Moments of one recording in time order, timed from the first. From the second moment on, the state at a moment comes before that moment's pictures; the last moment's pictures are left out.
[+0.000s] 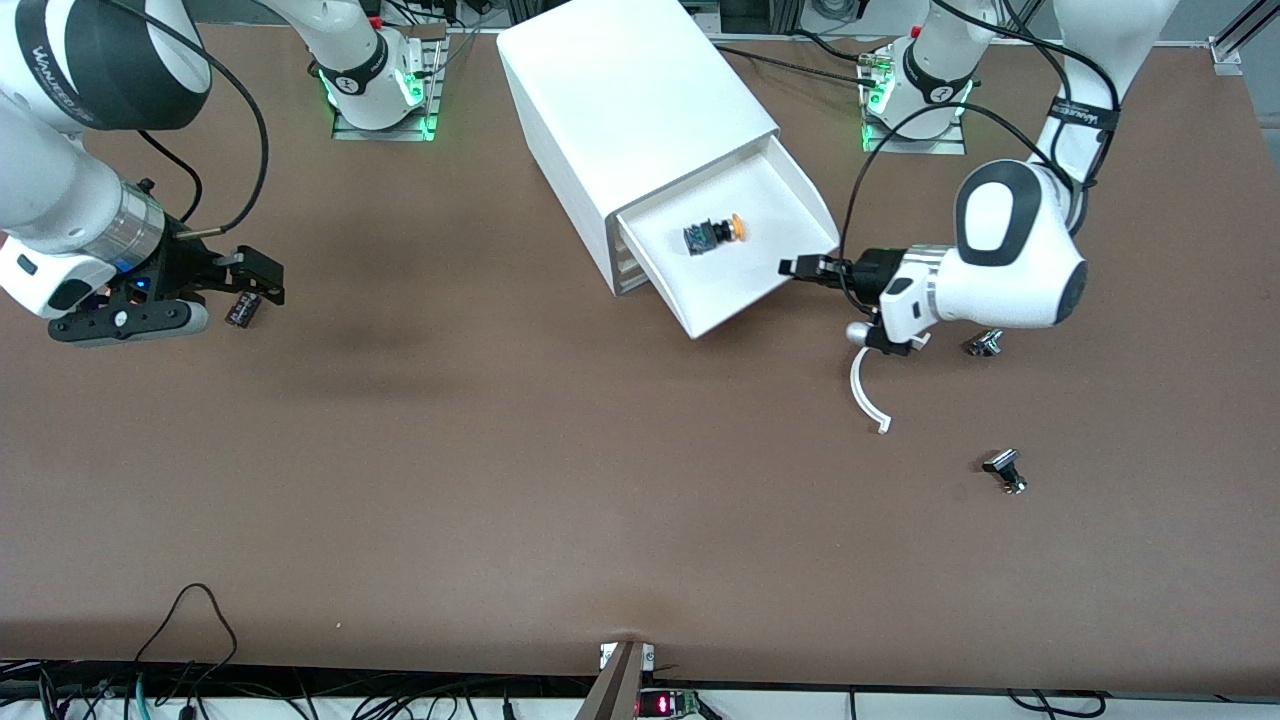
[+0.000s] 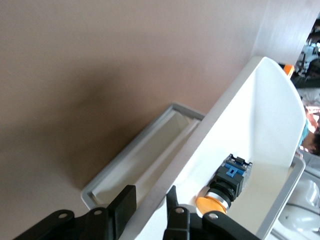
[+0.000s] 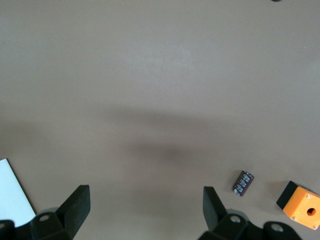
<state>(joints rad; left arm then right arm) 0.11 0.26 -0.34 -2.05 -0.83 1.91 0.23 0.15 0.12 -0.03 -1.66 0.02 1.75 -0.02</state>
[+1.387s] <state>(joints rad) 0.22 0.13 -0.22 -1.66 -0.30 1.76 0.22 0.65 0.58 0.06 -1.12 0.09 1.98 -0.17</state>
